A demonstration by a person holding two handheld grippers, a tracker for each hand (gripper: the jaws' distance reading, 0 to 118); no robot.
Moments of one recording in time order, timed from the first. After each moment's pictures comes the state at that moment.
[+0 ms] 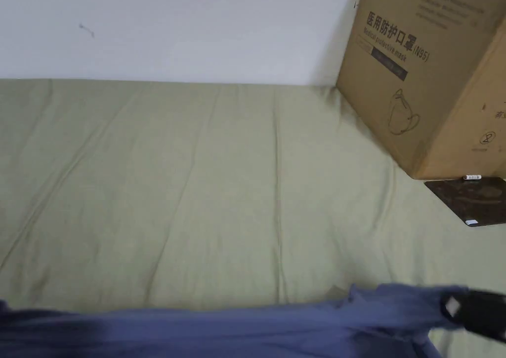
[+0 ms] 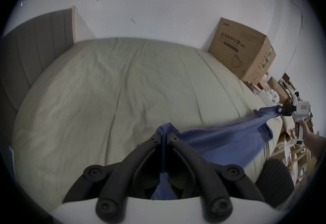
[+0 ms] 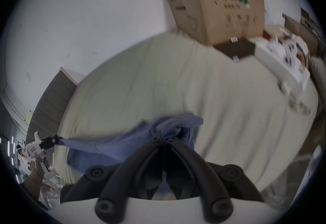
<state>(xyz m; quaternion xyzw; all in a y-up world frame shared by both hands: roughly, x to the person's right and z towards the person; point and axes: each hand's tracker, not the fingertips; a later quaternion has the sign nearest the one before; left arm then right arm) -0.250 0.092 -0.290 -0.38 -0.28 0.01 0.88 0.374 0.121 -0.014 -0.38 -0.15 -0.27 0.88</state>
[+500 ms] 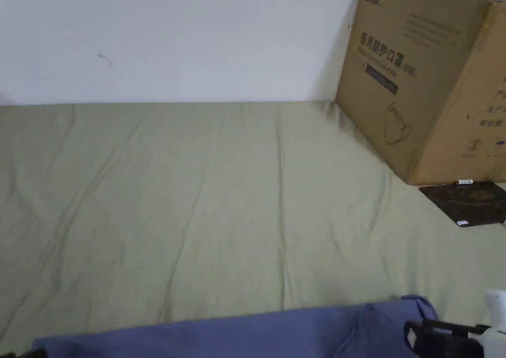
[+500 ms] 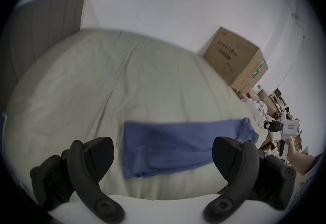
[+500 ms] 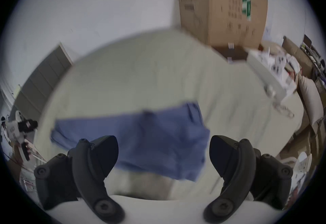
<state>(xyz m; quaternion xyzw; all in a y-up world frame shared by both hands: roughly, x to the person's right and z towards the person) -0.263 0.127 -0.216 -0.34 -0.28 0.09 0.89 0.308 0.147 0.004 -0.34 -0.16 -0.15 0.92</state>
